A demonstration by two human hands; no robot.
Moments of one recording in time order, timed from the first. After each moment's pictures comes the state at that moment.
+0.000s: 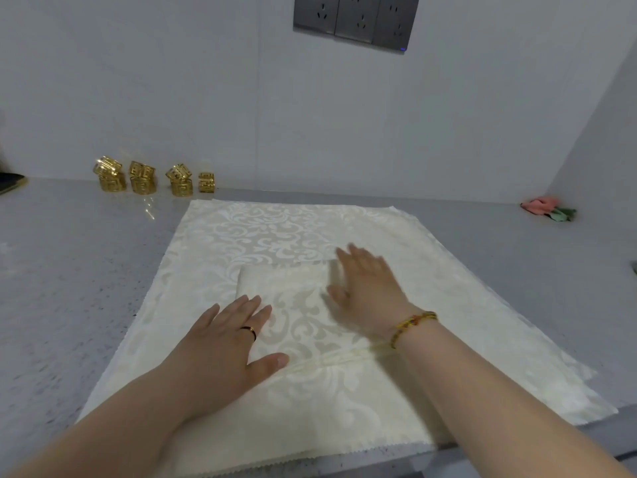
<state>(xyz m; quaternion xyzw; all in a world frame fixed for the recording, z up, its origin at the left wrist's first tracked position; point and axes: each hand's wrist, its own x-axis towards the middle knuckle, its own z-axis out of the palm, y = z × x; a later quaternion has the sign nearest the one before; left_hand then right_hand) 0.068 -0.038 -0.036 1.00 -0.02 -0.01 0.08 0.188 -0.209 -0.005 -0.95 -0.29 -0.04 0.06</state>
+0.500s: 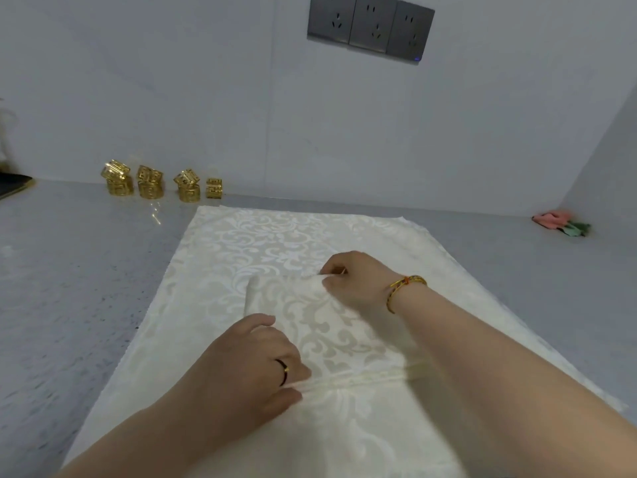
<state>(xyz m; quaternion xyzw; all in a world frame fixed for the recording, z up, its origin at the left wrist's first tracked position) 0.078 -0.043 -0.036 0.94 -0.25 0.23 0.03 0.238 -0.180 0.013 -0.92 -0.33 0.08 0.18</state>
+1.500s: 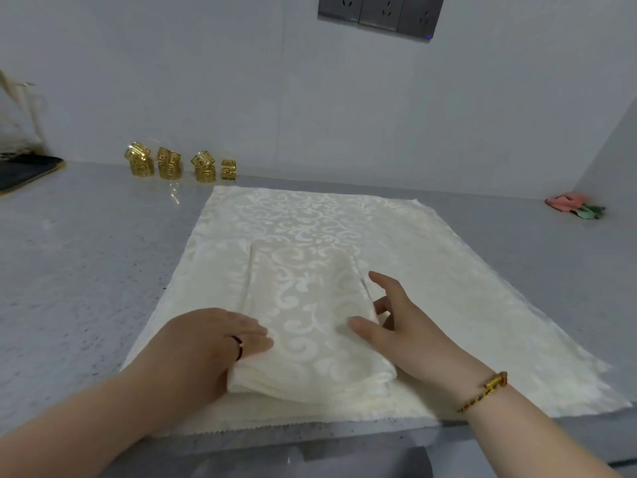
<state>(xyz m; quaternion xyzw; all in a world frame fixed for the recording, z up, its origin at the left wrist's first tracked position) 0.023 -0.028 -0.023 0.97 -0.17 0.16 0.03 0.119 -0.246 -0.001 -0.89 -0.25 0.12 0.37</state>
